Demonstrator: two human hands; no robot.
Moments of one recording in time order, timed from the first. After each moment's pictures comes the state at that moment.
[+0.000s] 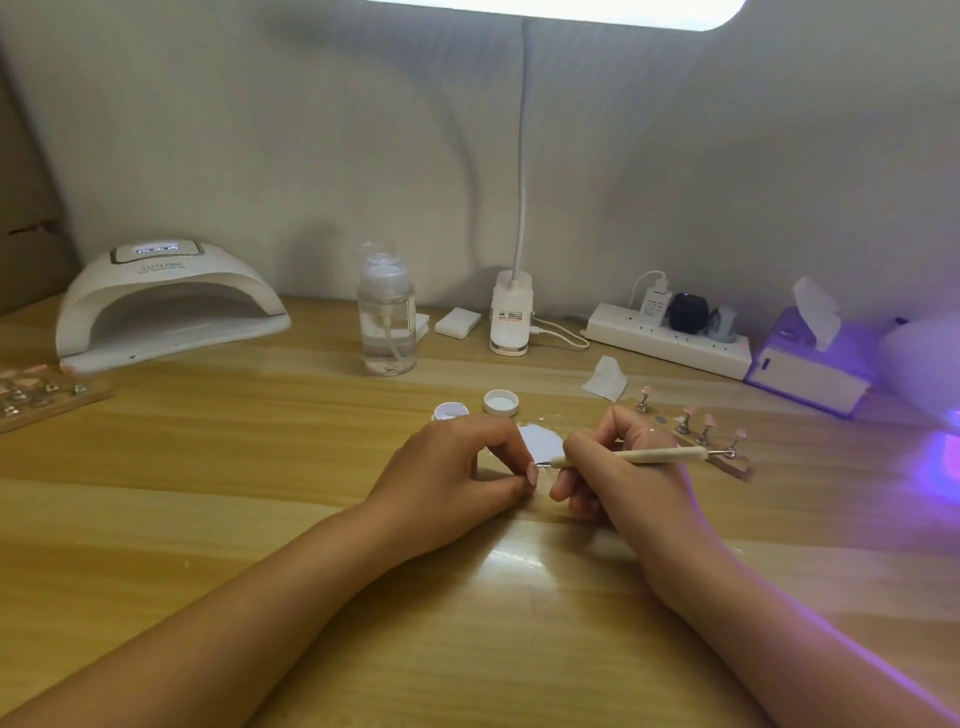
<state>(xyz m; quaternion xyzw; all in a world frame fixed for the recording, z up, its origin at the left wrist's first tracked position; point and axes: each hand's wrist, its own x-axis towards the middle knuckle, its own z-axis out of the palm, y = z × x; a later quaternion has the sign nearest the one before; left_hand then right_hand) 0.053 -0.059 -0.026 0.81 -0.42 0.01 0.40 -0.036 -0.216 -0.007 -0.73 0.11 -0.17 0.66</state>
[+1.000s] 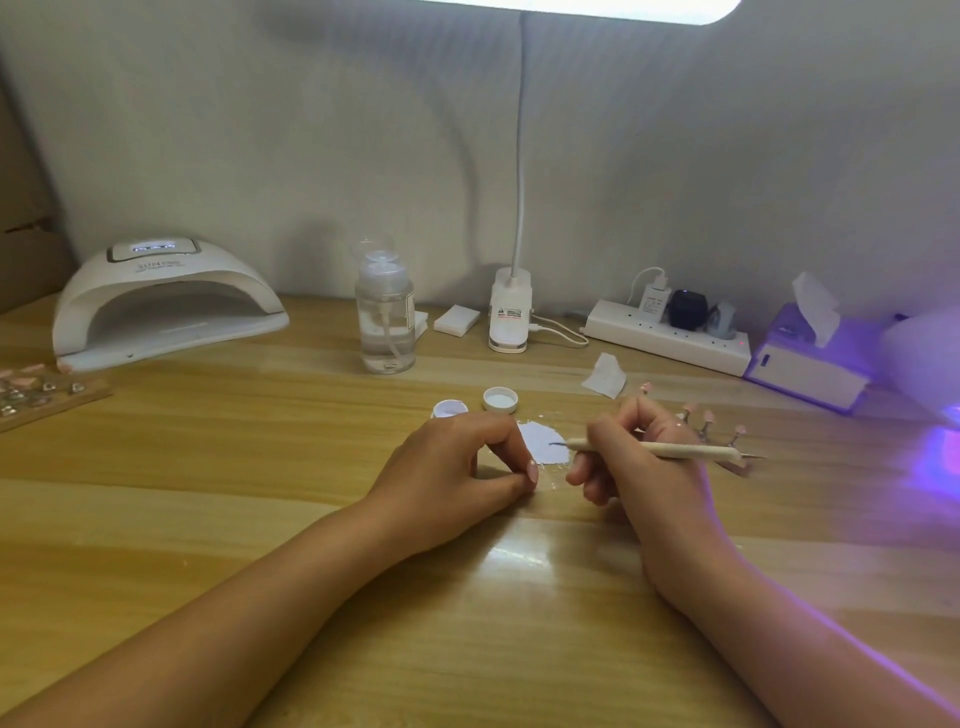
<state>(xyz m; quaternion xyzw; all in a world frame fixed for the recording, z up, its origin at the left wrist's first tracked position) 0.050 -0.060 -0.023 0.81 -0.42 0.02 0.40 -0.038 -0.220 -0.008 -0.69 0.11 -0.23 0.67</state>
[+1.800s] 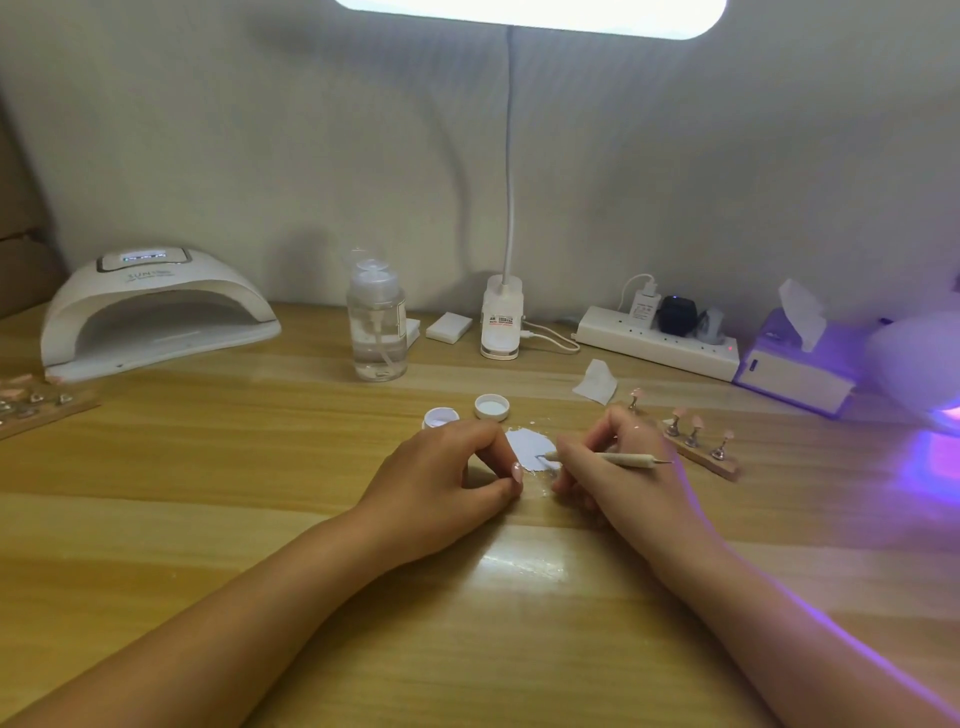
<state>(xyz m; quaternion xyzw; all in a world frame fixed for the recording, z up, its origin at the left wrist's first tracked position) 0.047 -0.062 -0.019 0.83 -0.41 0.02 0.38 -0.030 -0.235 -0.016 -0.83 0.16 -0.17 0.50</state>
